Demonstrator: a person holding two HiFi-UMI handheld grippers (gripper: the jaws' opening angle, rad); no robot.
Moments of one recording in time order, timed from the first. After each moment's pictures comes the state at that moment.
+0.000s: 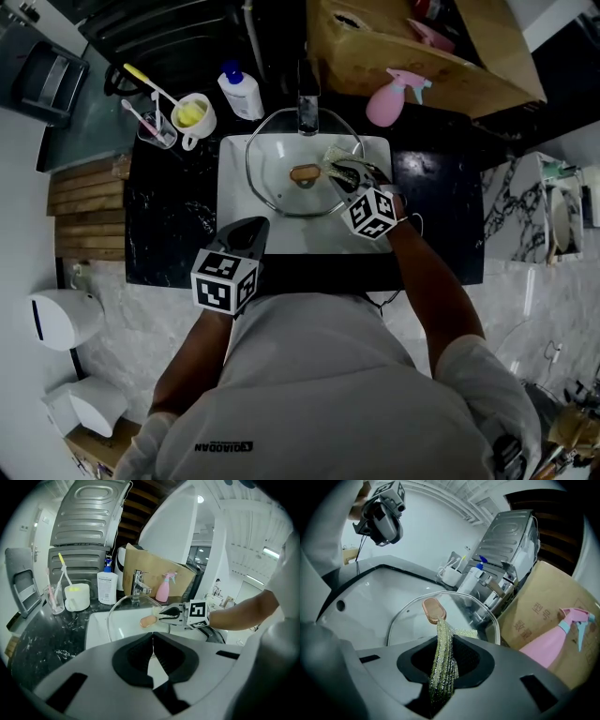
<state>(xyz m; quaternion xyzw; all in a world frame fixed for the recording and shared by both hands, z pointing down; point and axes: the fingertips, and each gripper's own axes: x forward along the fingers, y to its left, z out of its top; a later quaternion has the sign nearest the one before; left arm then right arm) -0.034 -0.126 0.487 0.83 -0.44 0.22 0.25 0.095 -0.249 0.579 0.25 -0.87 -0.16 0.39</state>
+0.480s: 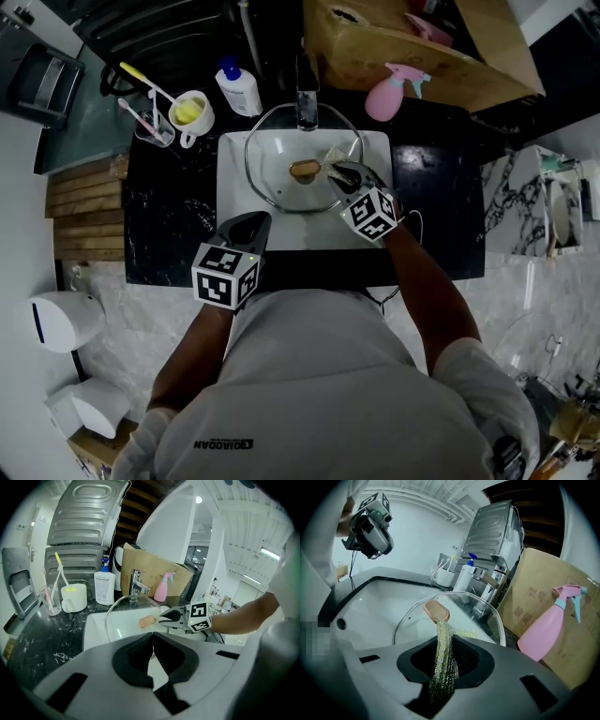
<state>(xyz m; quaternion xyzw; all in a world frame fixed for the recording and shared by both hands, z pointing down) -0.031 -0.129 0.487 0.84 -0.43 0.22 0.25 0.095 -0.237 0.581 0.28 -0.88 -0.08 0.36</state>
